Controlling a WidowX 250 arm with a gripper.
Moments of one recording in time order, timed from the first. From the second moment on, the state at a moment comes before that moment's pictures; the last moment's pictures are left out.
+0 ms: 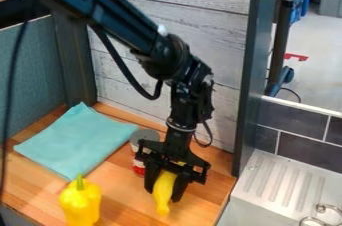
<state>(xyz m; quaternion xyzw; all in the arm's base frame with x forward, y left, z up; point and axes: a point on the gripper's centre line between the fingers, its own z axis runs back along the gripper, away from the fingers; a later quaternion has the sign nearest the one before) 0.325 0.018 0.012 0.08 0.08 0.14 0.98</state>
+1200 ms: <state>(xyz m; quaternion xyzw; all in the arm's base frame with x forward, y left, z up) 0.351 0.007 0.006 0.04 0.07 0.22 0.97</state>
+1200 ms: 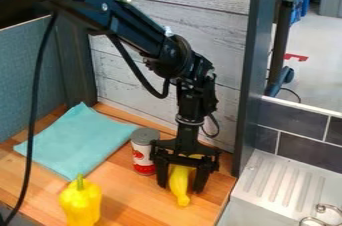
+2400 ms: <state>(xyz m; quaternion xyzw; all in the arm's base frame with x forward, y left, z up) 0.213 0.005 0.107 0.08 0.16 0.12 0.98</state>
